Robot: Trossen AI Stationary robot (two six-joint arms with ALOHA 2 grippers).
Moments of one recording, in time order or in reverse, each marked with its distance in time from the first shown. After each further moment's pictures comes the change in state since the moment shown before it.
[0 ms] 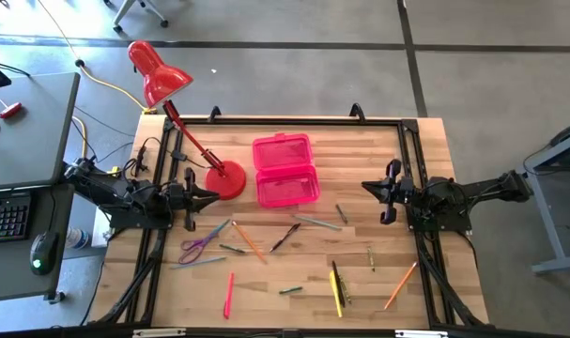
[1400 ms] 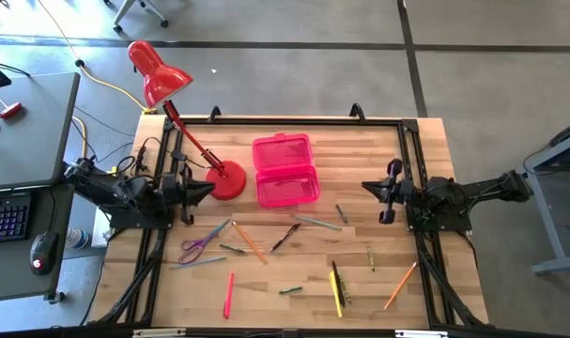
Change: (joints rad) left arm 0.000 0.014 0.000 0.195 -0.088 -0.045; right arm 0.000 0.000 0.000 0.000 0.000 -0.169
